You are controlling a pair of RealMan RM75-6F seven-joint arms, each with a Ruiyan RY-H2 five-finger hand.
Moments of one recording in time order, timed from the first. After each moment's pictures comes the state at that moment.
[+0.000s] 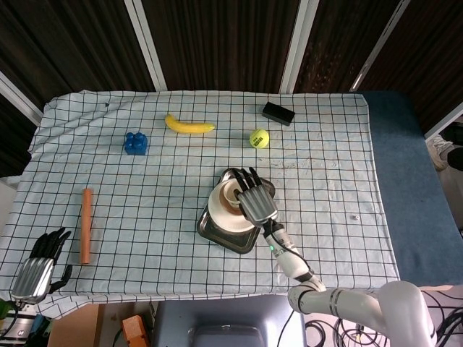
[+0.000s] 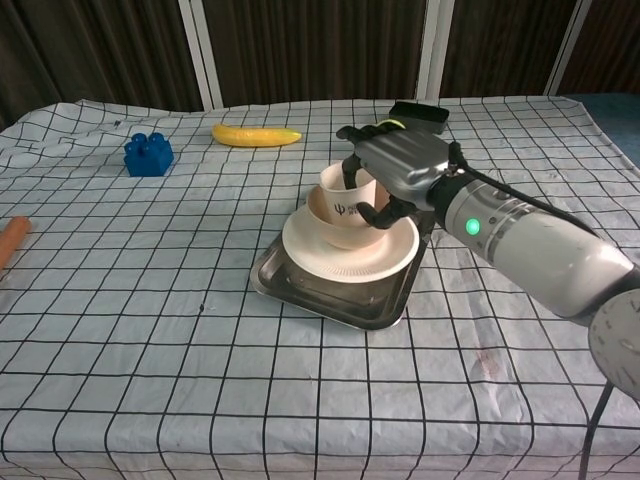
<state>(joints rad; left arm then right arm) -0.10 -1.46 0.05 -1.00 1.58 1.45 -0.31 0.80 -1.89 0.28 -1.16 -1.21 1.01 -0.60</state>
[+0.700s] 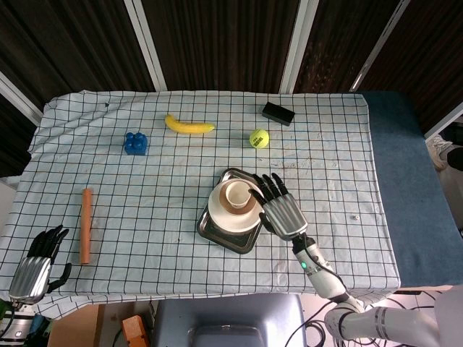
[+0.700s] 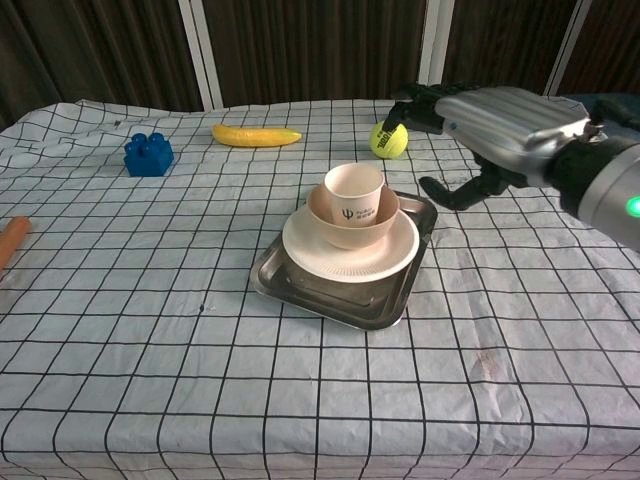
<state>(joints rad) -0.10 -1.43 0.04 -1.06 1.58 1.50 -0.32 0.62 -1.57 0.15 -1.62 -1.31 1.19 -0.56</state>
